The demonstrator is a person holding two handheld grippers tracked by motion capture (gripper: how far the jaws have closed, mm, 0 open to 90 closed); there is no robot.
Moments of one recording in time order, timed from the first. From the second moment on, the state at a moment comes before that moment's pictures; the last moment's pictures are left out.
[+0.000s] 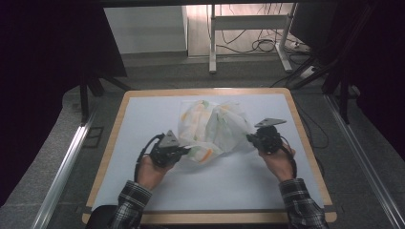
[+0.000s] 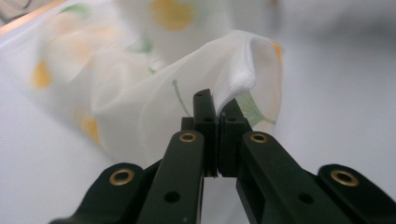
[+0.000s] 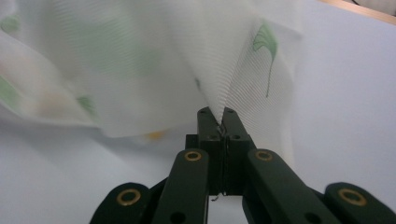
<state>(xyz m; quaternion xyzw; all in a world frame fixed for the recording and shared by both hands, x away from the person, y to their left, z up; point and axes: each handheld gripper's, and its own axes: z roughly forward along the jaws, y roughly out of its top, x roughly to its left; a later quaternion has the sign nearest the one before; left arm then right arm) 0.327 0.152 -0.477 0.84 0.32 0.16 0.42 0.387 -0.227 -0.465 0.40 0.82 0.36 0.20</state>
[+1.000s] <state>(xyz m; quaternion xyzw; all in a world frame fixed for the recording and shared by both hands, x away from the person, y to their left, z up) 0.304 0.301 -0.485 0.77 0.48 0.18 0.38 0.348 -0.318 -0.467 0.45 0.81 0.35 0.17</state>
